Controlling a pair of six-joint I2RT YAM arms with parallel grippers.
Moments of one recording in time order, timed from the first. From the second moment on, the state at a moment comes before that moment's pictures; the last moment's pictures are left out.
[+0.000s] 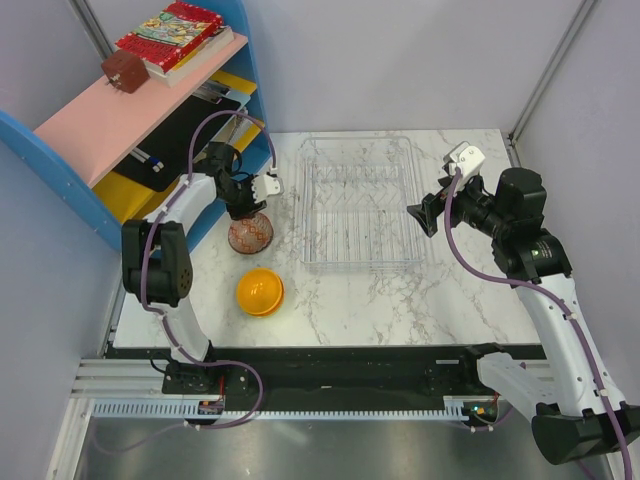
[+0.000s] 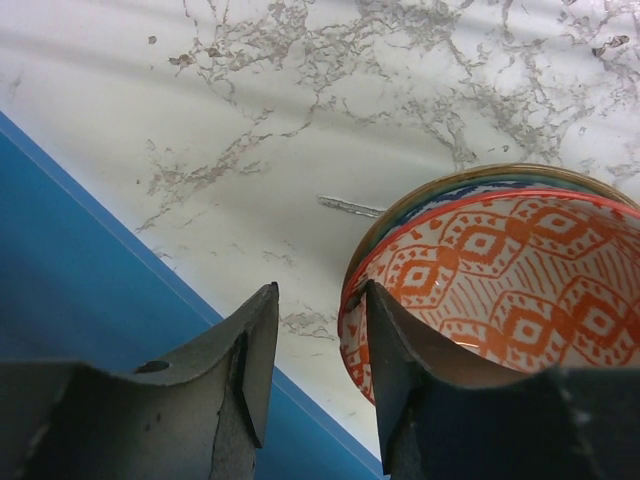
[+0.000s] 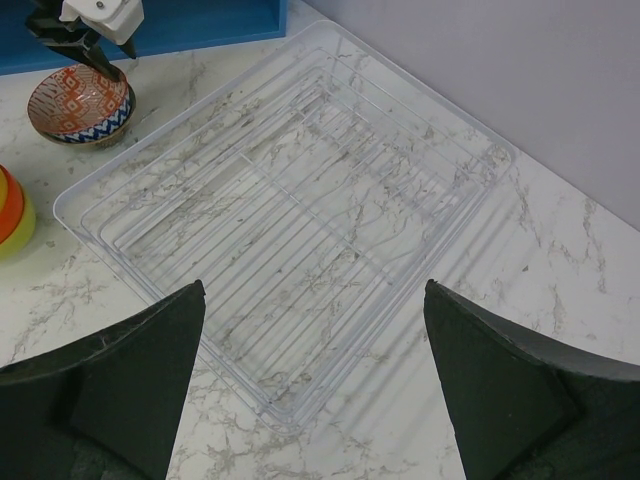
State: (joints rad) left arm -0.11 1.85 1.44 -0.73 0.39 1.22; right arm 0.17 0.95 1.12 -0.45 -0.48 -0.26
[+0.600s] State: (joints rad) left arm -0.10 1.86 1.48 -0.81 0.42 1.22; right arm 0.17 0.95 1.12 -0.45 -0.48 -0.26
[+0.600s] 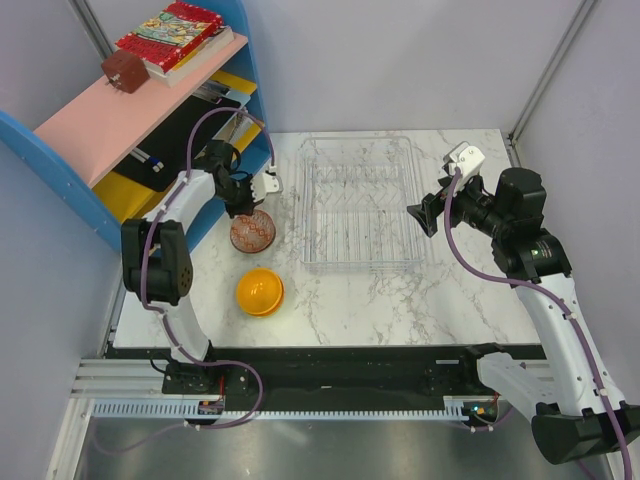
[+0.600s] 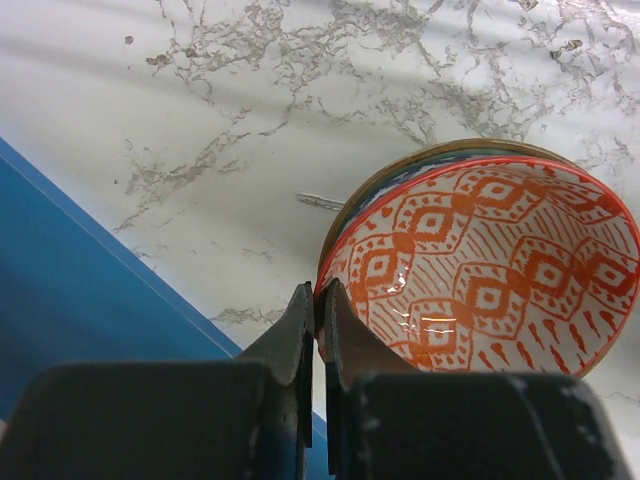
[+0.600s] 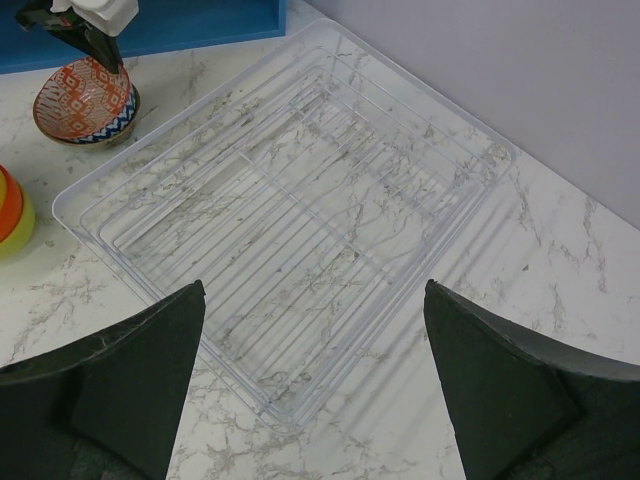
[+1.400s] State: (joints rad) left arm -0.10 1.86 1.59 -0.89 0.42 0.94; right arm 0.17 0.95 1.12 -0.45 -0.48 -0.26
